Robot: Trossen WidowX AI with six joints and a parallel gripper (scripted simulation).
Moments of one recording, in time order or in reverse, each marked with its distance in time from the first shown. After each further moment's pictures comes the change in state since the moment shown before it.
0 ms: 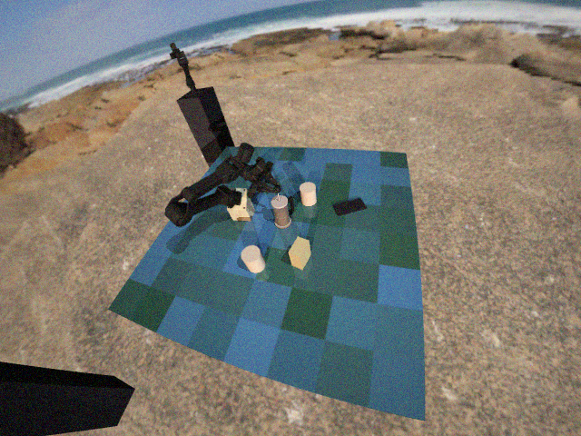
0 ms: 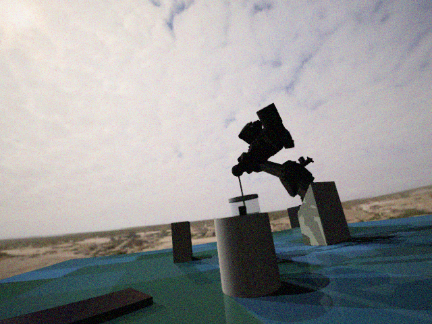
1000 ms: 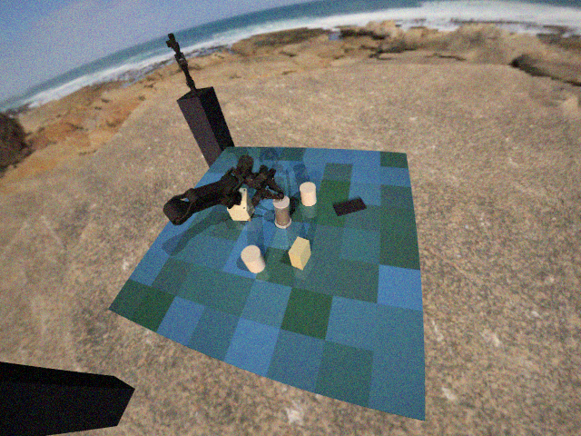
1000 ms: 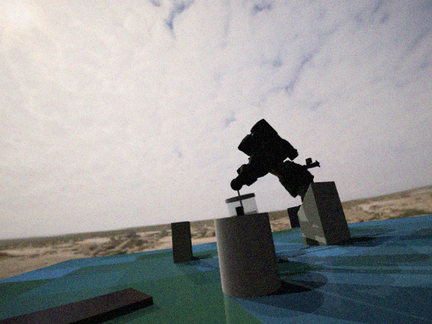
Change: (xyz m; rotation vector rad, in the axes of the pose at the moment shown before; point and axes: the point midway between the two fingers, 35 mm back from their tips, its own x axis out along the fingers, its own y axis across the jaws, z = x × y) arm 0.026 -0.001 -0.026 0.012 -0.017 0.009
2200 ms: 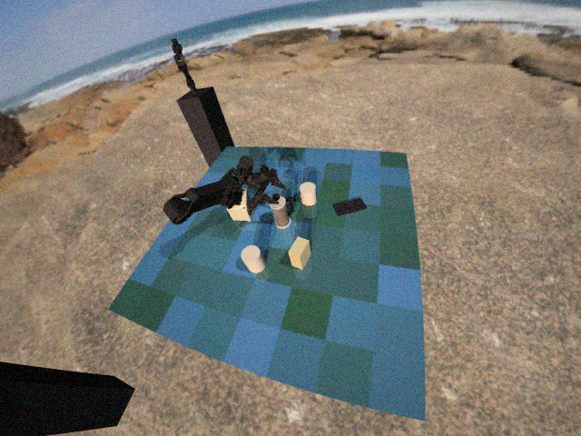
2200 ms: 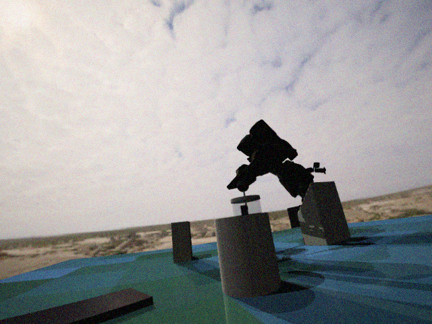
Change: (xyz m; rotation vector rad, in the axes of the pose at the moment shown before) arm 0.003 -0.001 0.002 -0.005 -0.001 -0.002
